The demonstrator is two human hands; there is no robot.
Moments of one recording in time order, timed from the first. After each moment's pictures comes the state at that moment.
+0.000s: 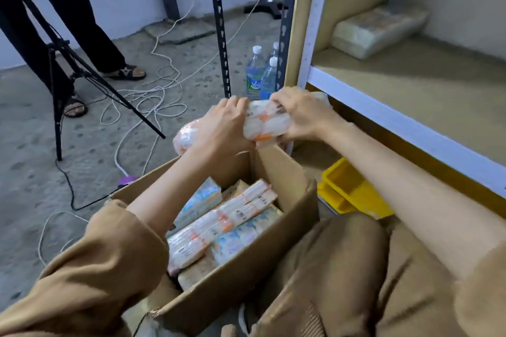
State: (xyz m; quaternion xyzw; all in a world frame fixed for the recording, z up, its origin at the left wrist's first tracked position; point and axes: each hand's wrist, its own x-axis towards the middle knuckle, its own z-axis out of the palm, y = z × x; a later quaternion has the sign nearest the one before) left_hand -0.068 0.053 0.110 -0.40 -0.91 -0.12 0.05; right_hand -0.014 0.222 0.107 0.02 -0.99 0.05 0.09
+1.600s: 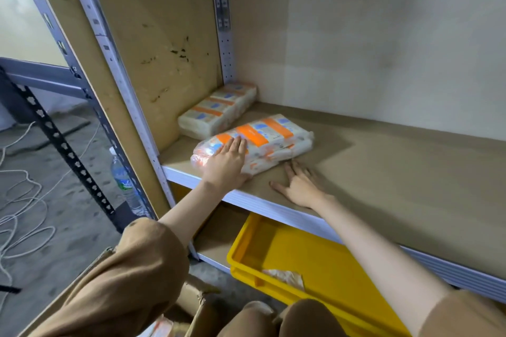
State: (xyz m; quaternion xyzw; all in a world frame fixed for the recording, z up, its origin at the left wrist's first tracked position) left_hand -0.029 0.352 0.133 -0.59 -0.81 -0.02 0.04; right_hand 0.116 0.440 0.094 -0.43 -0.89 0.16 -0.01
